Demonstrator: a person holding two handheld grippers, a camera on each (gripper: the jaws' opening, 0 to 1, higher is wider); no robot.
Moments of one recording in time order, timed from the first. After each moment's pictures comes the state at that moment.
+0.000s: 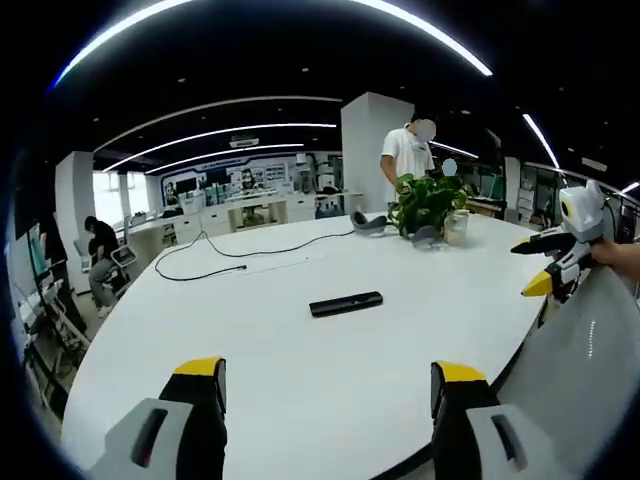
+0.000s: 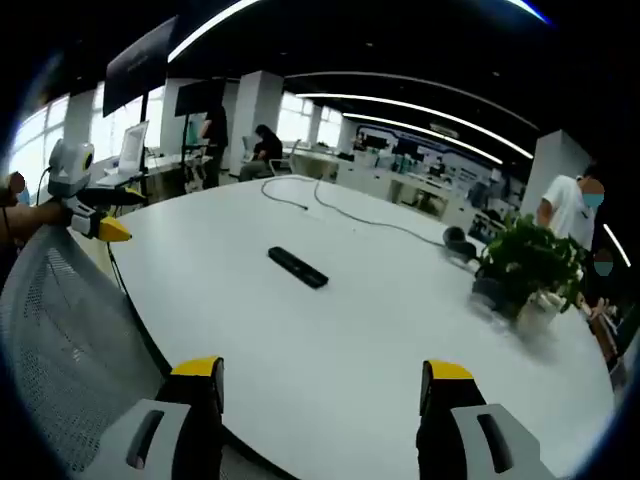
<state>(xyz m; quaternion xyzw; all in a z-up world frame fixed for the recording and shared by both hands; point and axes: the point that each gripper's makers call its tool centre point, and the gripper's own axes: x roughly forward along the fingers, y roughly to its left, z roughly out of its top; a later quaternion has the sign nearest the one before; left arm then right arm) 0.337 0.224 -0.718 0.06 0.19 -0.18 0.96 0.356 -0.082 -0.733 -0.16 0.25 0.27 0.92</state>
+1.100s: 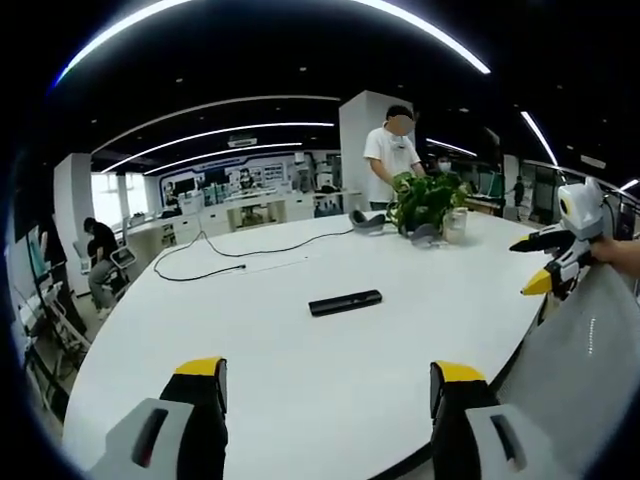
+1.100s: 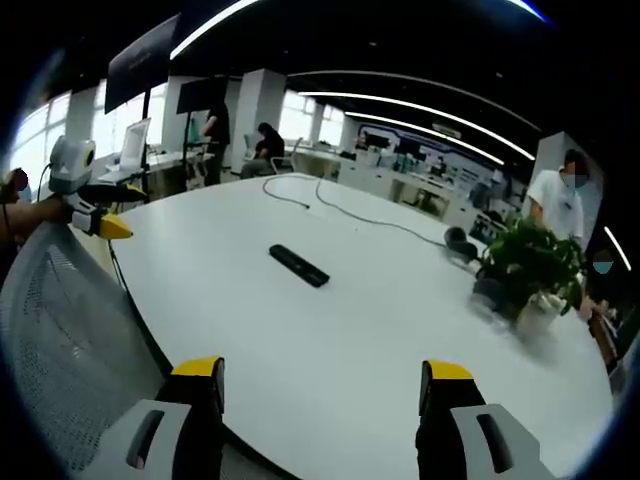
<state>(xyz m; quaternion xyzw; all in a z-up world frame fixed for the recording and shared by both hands) 0.336 0.223 -0.717 0.06 0.20 -0.18 0.96 0.355 -0.082 -0.734 -0.16 0.25 0.27 0.91</state>
